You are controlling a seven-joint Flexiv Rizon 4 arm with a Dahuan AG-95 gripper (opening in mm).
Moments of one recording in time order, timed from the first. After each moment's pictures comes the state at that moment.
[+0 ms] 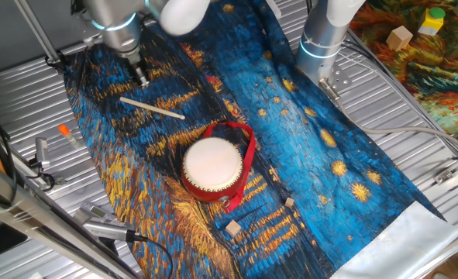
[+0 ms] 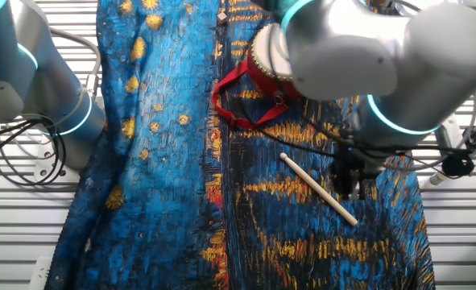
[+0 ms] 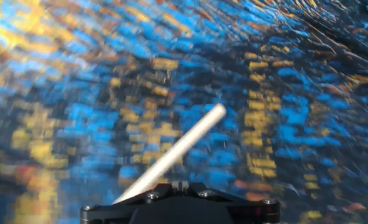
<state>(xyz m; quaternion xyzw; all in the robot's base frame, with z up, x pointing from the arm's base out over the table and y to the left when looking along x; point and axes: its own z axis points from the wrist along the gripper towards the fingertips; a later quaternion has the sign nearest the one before) 0.562 -0.136 0.084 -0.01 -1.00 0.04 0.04</state>
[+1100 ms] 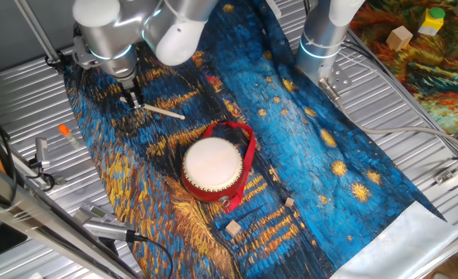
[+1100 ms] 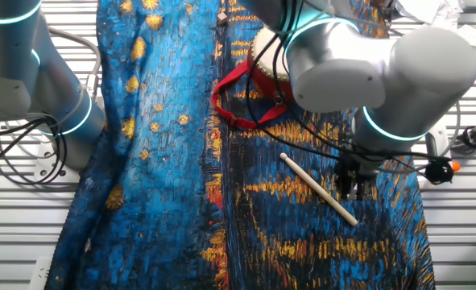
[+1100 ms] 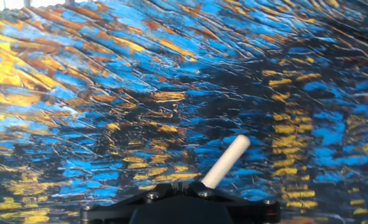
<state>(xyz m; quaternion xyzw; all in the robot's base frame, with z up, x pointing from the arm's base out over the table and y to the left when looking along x) 0.579 -0.128 0.038 -0.06 -1.00 0.04 0.02</state>
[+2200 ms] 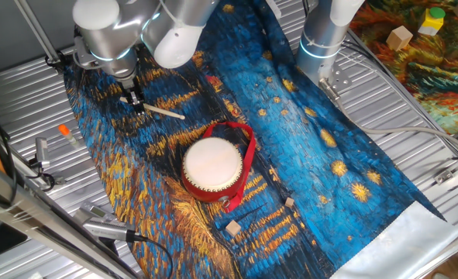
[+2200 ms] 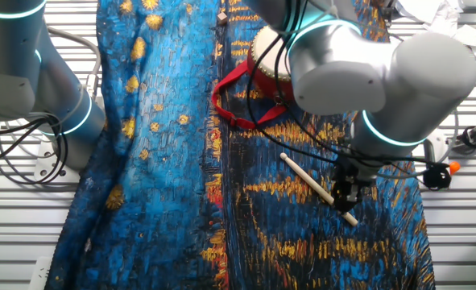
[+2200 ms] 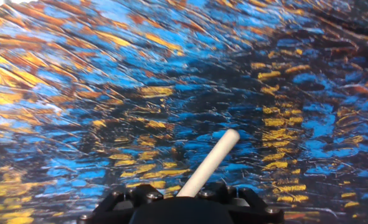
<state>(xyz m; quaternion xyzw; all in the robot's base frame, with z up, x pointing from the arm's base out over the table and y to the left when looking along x) 0.577 -0.141 0.018 -0.07 -1.00 0.06 0.02</state>
